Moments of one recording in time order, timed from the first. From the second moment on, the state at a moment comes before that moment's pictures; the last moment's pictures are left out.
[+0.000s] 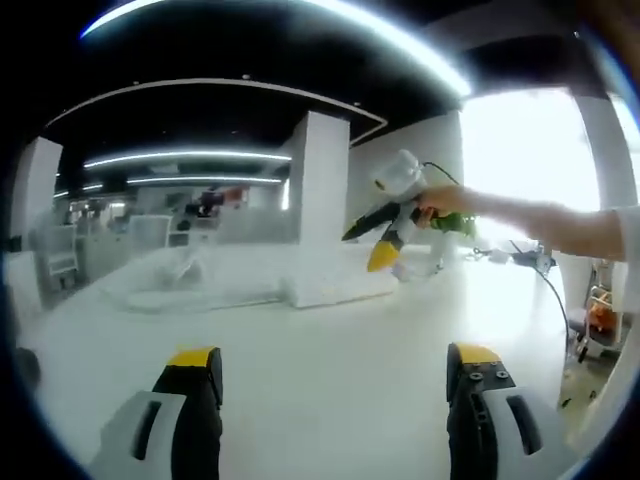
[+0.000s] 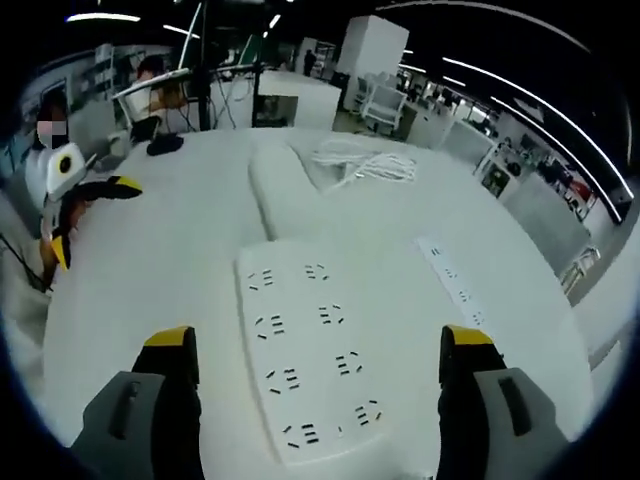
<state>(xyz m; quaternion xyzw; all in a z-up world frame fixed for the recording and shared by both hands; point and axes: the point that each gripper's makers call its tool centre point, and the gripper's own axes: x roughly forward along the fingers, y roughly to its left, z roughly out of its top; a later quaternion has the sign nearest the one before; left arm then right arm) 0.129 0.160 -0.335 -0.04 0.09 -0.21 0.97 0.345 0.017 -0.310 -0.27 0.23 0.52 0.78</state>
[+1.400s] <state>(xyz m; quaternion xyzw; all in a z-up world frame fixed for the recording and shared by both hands) 0.139 0.164 -0.323 -0.03 0.08 -0.22 0.97 0.250 -0.100 -0.223 -0.02 -0.04 0.31 0.95</state>
